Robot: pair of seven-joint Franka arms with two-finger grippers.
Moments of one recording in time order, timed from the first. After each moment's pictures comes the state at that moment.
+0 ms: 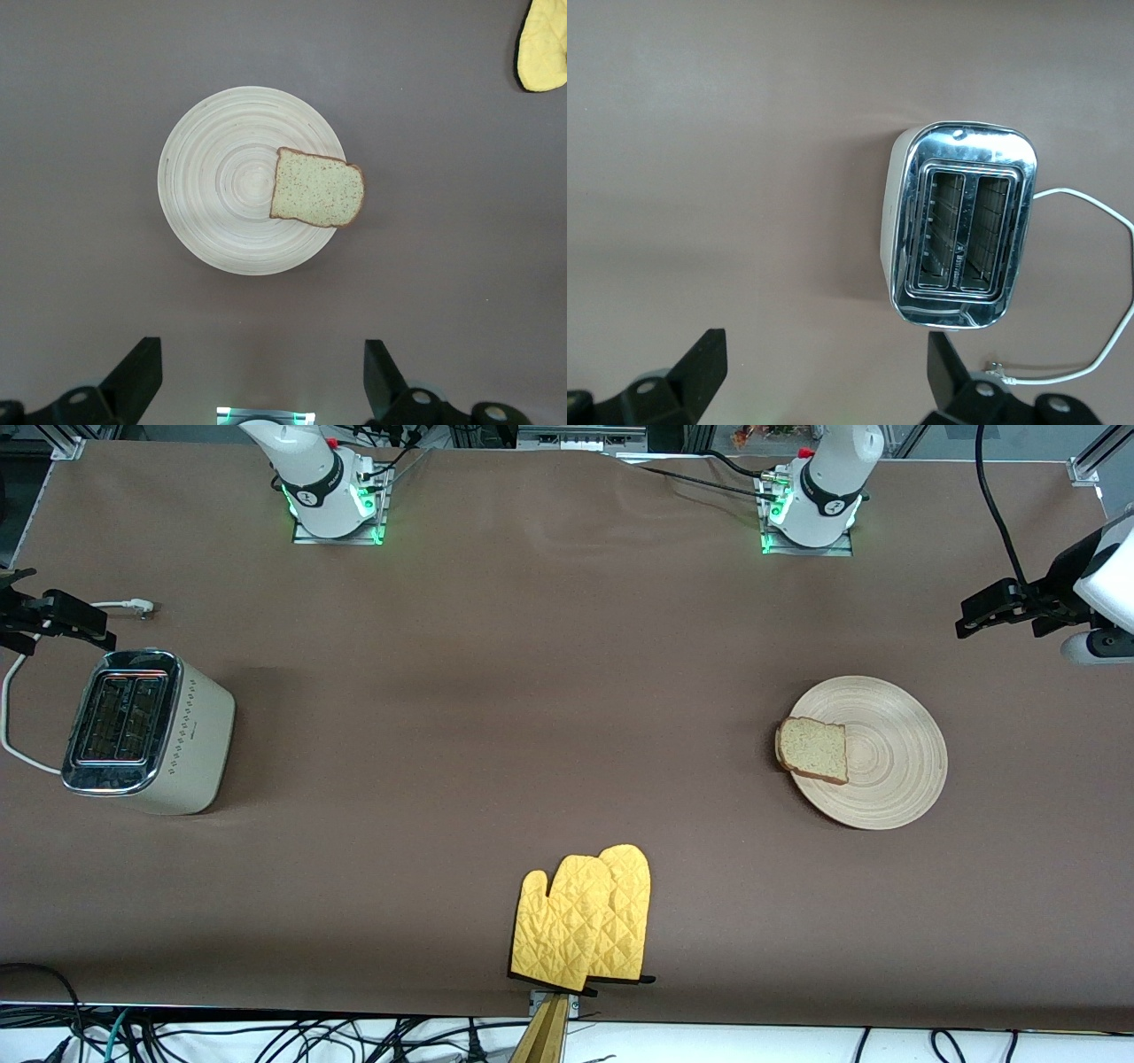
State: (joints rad) left arm 0.03 0.02 -0.03 -1.56 -0.03 1.45 -0.07; right arm -0.06 0.07 -0.02 -1.52 -0.03 1.53 -0.16
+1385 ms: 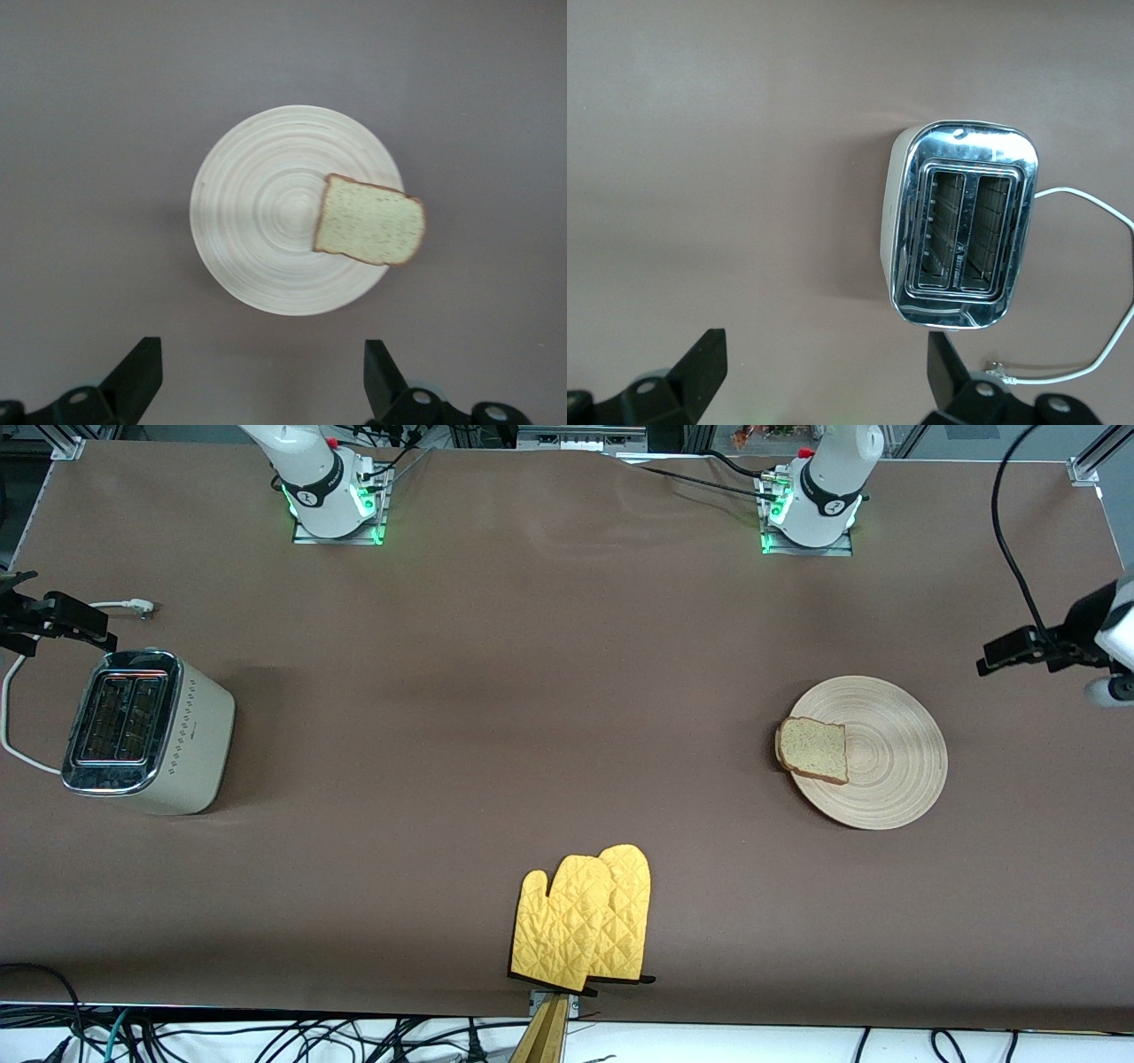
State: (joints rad) left arm 0.16 0.06 0.00 -1.72 -0.03 1.68 0.05; right arm -0.06 0.08 -0.02 -1.52 -0.03 1.53 -0.16
